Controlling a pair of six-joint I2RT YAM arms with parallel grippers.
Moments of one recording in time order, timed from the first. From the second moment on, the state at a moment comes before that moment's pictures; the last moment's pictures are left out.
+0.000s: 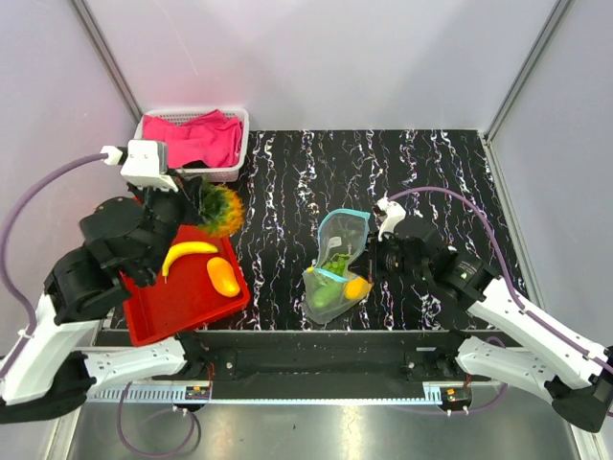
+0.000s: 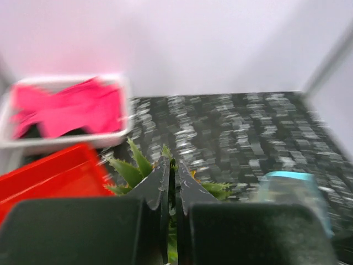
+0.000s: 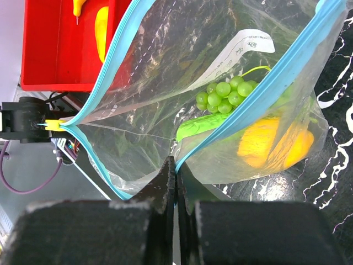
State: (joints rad) left arm -1.00 0.89 1.57 -0.73 -0.75 -0.18; right arm 0.82 0.90 0.91 -0.57 -0.09 0.57
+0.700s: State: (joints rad) left arm -0.11 1.08 1.09 -0.65 -0.48 -0.44; right arm 0.82 0.91 0.91 -0.57 -0.09 0.55
